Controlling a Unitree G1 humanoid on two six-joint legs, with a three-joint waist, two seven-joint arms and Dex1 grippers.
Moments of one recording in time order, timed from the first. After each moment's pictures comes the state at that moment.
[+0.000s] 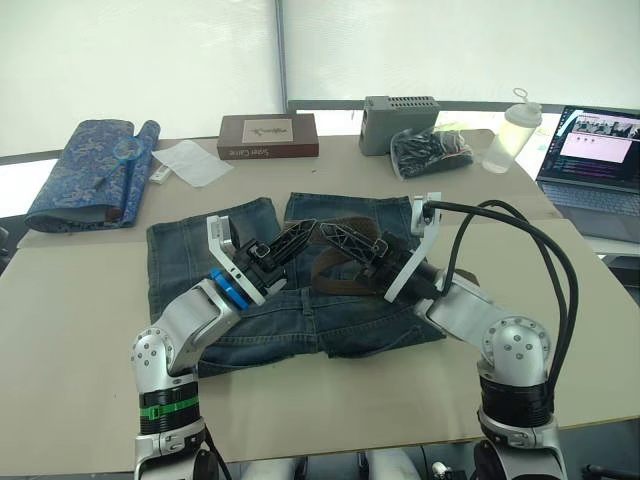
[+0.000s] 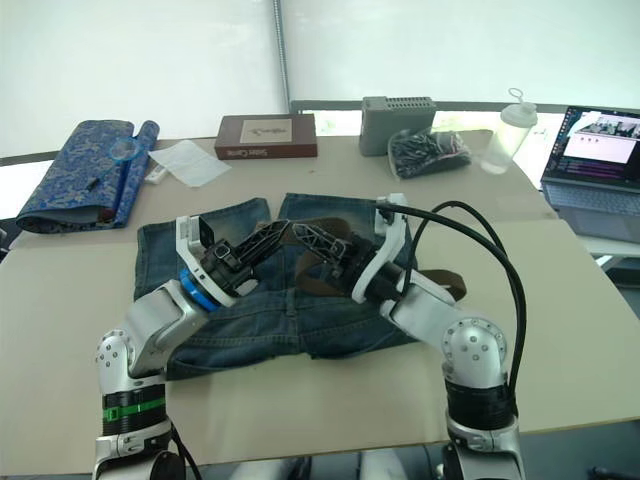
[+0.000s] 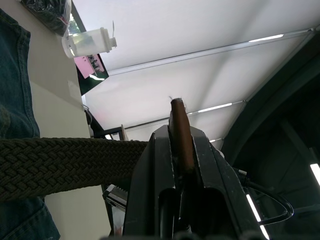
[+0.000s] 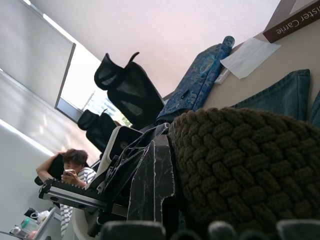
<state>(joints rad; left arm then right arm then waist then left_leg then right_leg) -0.39 0.14 0.31 -0.18 -1.96 0.96 0.27 -0.47 -0.24 -0.06 -0.38 1.44 0.87 -0.08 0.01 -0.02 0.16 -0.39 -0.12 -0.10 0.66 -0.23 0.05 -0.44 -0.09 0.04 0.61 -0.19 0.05</state>
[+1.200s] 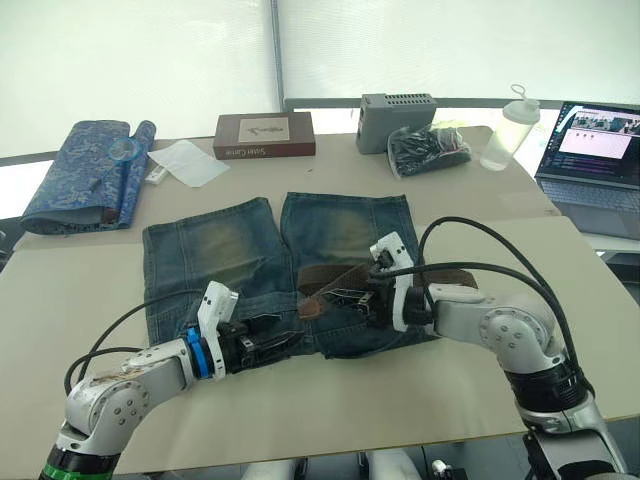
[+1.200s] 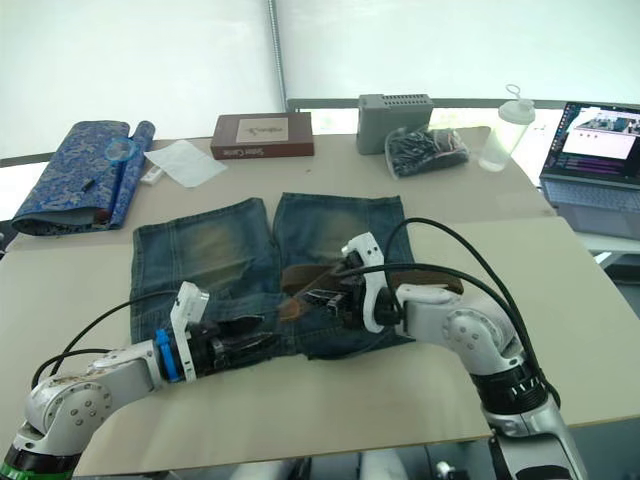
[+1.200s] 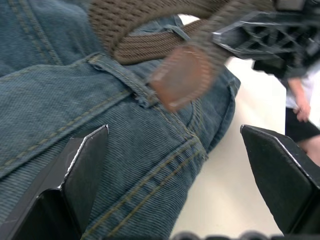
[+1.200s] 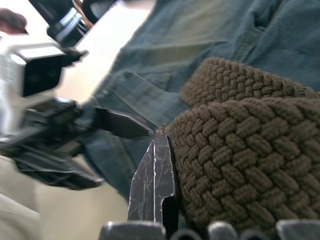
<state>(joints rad) -0.03 0.64 0.05 -0.42 -0.98 0.82 -0.54 -0.54 -0.54 0.18 -0.30 1.01 1.05 0.31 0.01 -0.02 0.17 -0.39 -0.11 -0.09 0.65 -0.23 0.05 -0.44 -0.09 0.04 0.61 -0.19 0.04</state>
